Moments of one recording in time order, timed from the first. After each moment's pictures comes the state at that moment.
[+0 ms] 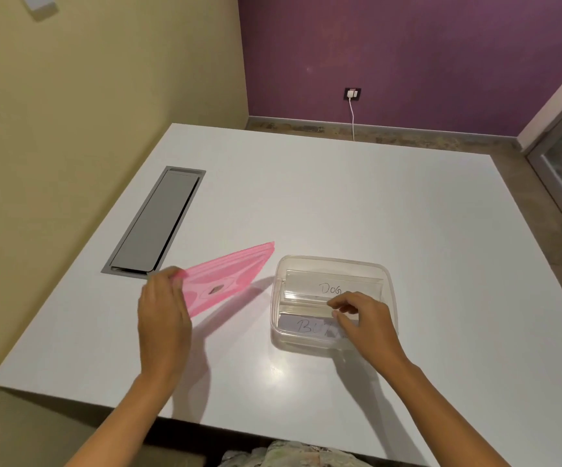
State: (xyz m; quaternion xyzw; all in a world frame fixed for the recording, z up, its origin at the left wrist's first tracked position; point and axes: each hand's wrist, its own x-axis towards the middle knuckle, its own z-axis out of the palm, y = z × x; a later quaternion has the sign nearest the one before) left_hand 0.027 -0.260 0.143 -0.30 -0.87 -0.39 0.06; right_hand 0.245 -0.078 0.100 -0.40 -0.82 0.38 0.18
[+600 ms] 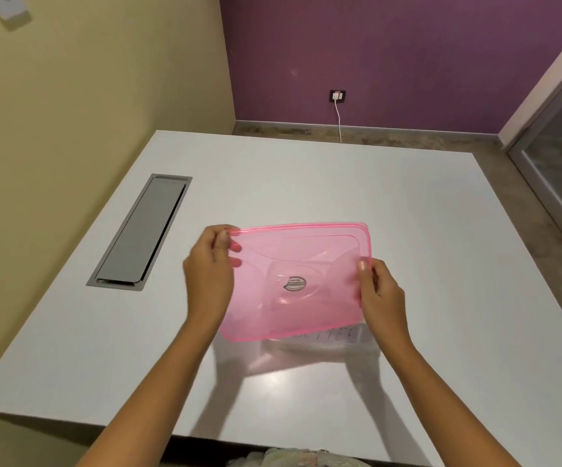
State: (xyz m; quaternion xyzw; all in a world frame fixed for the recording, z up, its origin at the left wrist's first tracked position) left_hand 0.036 -0.166 0.177 -0.26 -0.78 -0.56 -0.11; right_hand 0.242 -0.054 0.126 -0.50 -0.66 0.45 0.33
